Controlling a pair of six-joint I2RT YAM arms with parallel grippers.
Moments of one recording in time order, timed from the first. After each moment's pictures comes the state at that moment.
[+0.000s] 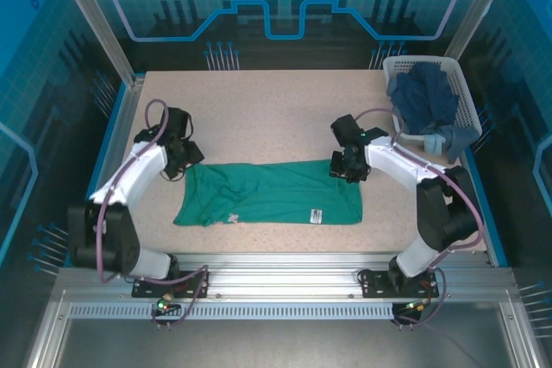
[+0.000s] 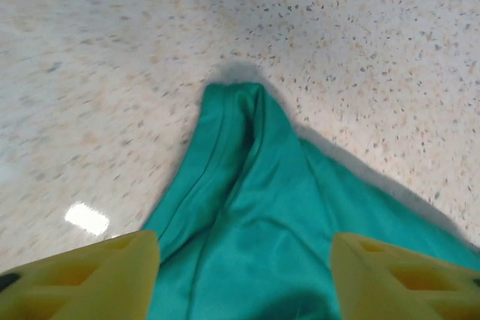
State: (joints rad) left arm -0.03 1.48 1.05 -0.80 -0.07 -0.71; right arm 0.39 1.64 1.11 -0.81 0.01 0.67
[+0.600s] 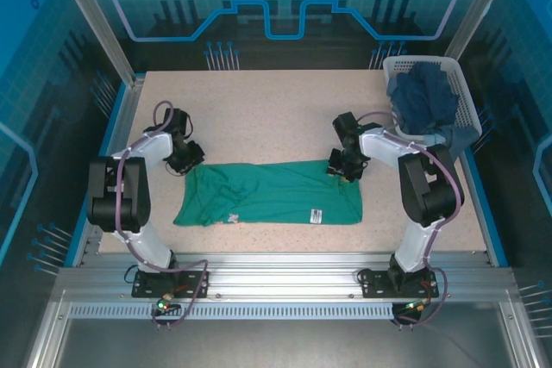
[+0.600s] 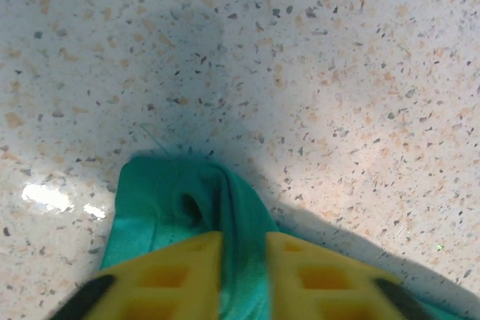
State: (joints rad) left arm 0.04 1.74 1.07 -0.61 0.09 -0.65; right arm 0.32 1.84 1.17 -0.77 -0.11 0.70
